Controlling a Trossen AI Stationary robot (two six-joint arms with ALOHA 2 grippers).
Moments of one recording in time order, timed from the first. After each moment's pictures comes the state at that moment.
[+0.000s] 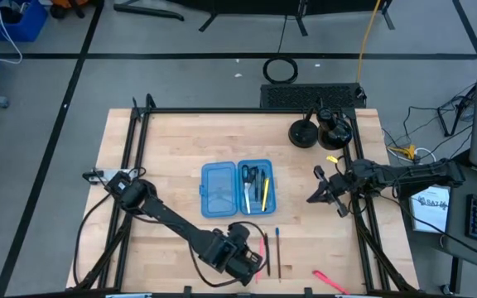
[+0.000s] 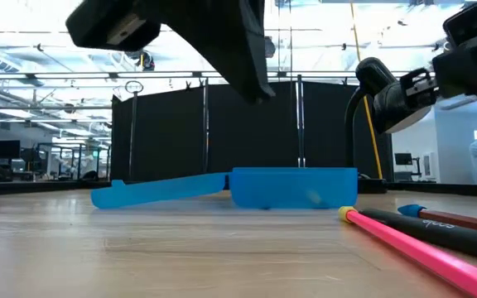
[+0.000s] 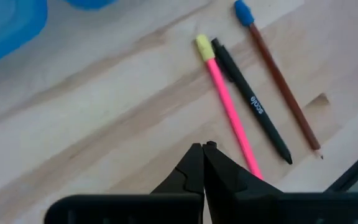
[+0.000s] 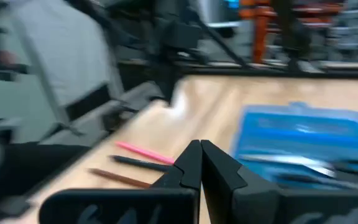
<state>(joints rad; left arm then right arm) -0.56 2.26 1.99 -0.99 -0.34 -1.54 0.05 0.25 0.02 0.14 -0.40 0.07</state>
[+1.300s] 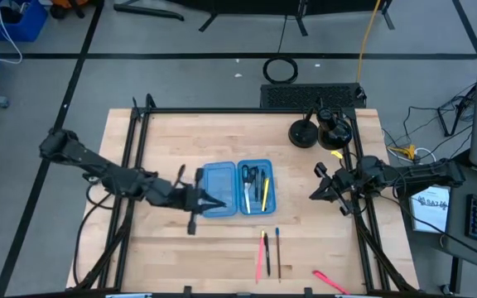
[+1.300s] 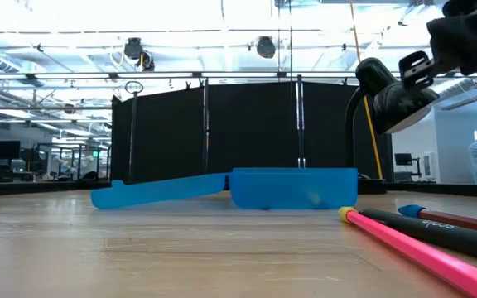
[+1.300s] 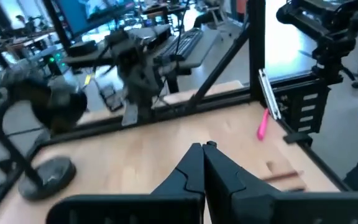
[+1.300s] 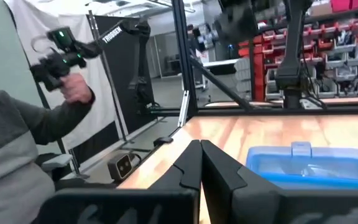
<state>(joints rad) -0.40 1.25 0.84 0.23 -0.30 0.10 0.05 0.25 0.02 0.33 -0.39 0.19</state>
